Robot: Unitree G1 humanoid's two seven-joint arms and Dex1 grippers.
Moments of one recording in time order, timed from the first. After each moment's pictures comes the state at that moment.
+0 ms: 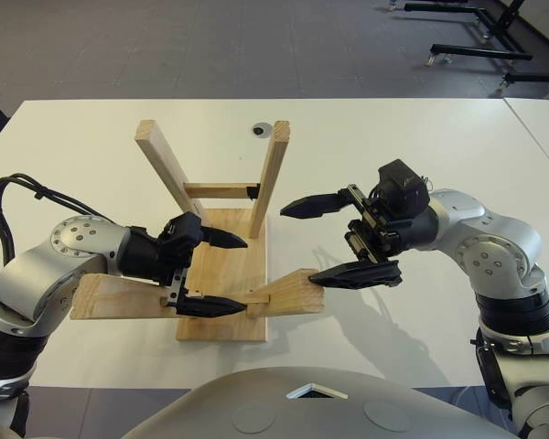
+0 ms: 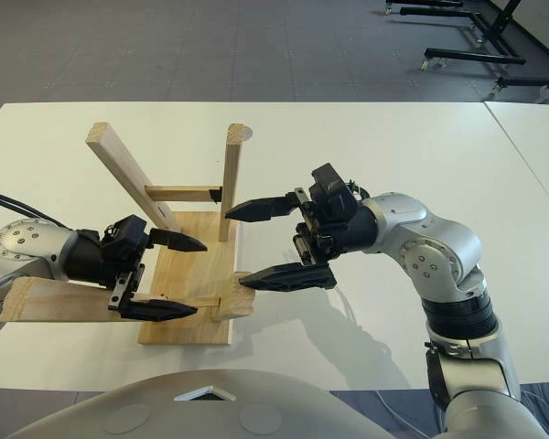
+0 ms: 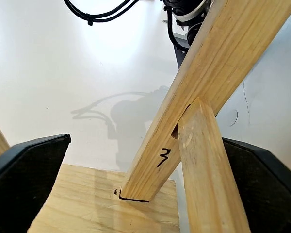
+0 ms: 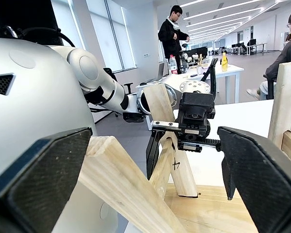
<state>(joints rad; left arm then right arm) -0.06 0.89 -0.09 -0.54 -0.74 0.67 -1.16 -0.29 -0.61 0.08 -0.43 1.04 0.73 1.19</state>
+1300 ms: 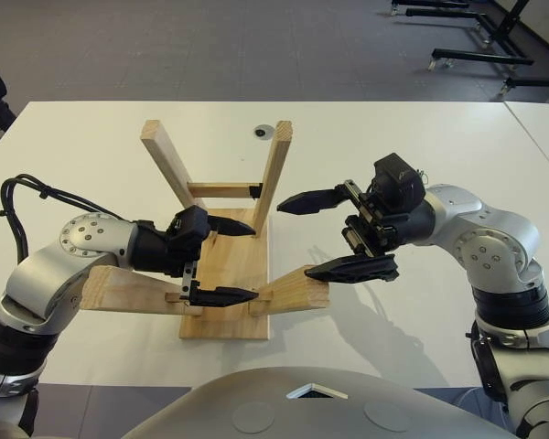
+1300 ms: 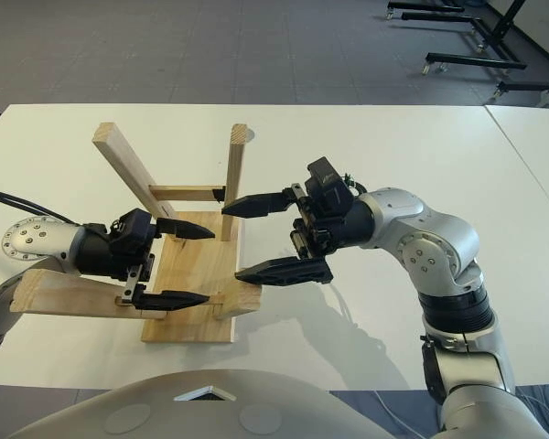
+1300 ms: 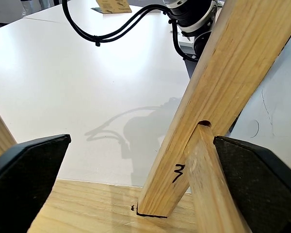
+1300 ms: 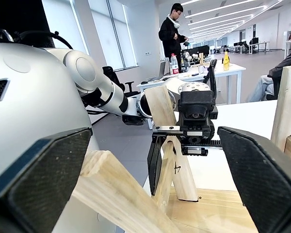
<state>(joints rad) -0.09 0.88 -0.17 -0.52 -0.71 0.57 -1.09 -0.33 -0.60 0.08 -0.42 1.04 0.76 1.18</state>
